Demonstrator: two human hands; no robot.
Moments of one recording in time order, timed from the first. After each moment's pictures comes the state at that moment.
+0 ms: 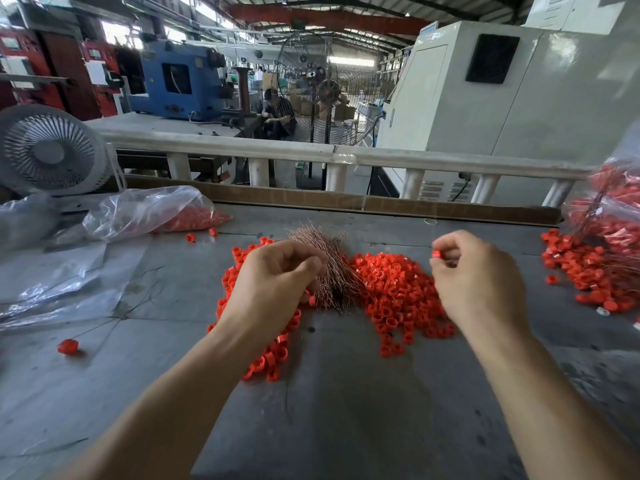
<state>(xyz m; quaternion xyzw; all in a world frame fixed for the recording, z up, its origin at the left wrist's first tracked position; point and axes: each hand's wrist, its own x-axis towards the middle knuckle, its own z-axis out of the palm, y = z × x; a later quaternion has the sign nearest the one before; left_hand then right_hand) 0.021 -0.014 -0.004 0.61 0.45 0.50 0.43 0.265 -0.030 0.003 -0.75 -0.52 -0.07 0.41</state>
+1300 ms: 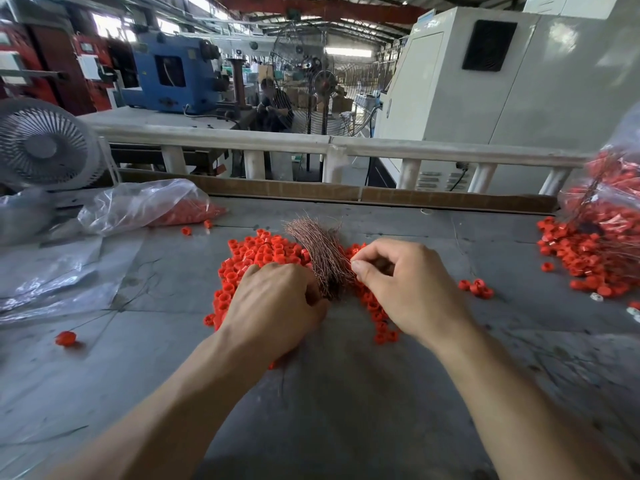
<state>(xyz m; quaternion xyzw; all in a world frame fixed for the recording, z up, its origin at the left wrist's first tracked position) 0.026 -0.026 -0.011 0.80 0.54 0.24 0.04 0.216 -0.044 -0.001 -0.59 -0.69 0.07 0.41</state>
